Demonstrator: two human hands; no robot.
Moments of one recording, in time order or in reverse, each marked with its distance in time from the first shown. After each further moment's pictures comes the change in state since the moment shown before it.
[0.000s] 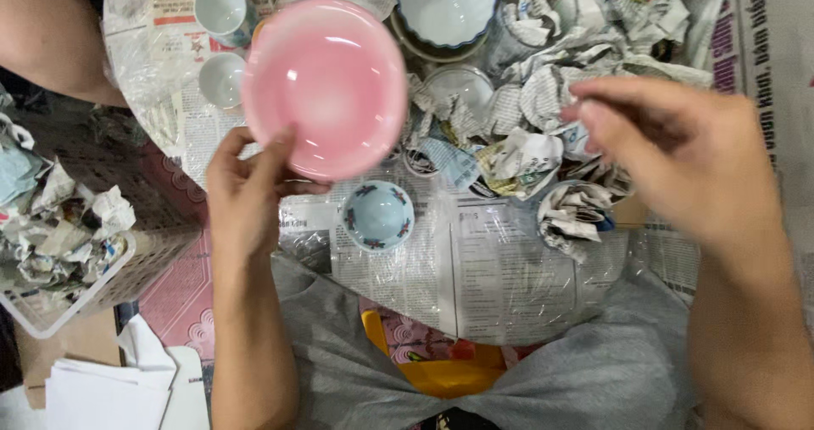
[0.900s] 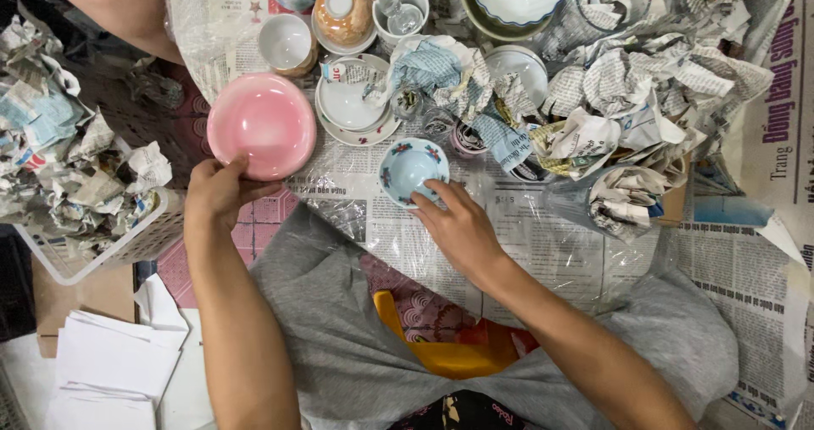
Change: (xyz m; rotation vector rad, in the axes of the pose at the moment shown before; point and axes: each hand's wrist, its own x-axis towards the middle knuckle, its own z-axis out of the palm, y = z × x) left_hand 0.027 -0.101 -0.203 0.086 0.279 -0.415; right_hand -0.068 0.029 0.273 -0.285 -0.135 -0.193
